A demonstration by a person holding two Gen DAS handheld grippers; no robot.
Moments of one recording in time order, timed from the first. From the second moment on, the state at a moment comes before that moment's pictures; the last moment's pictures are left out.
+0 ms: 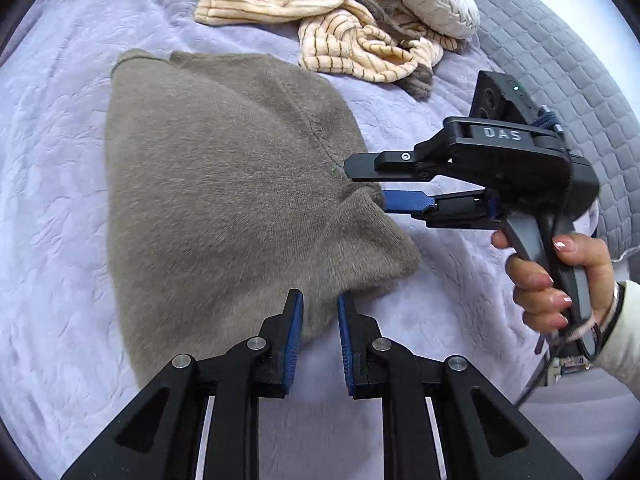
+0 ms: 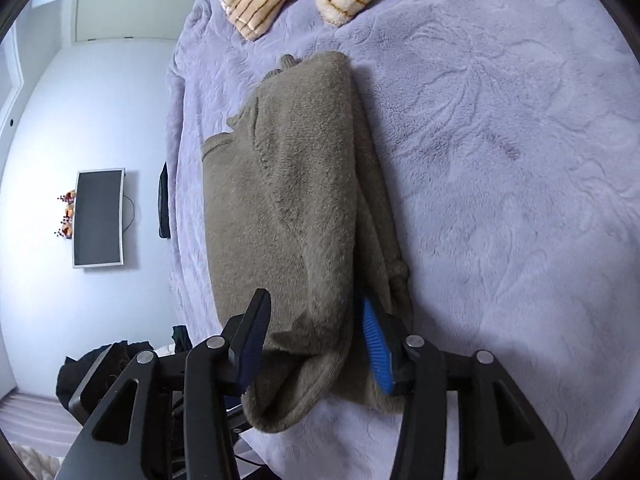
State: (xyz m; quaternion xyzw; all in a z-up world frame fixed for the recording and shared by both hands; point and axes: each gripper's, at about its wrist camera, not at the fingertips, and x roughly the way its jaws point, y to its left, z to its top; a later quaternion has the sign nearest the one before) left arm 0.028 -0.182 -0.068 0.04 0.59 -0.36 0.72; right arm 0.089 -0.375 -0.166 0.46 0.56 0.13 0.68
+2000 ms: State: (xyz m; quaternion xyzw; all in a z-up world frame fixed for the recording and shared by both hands) left arm 0.060 -0.103 -0.079 0.05 0.65 -0.16 0.74; right arm 0.026 -0.359 -0.127 0.28 0.65 0.00 0.71
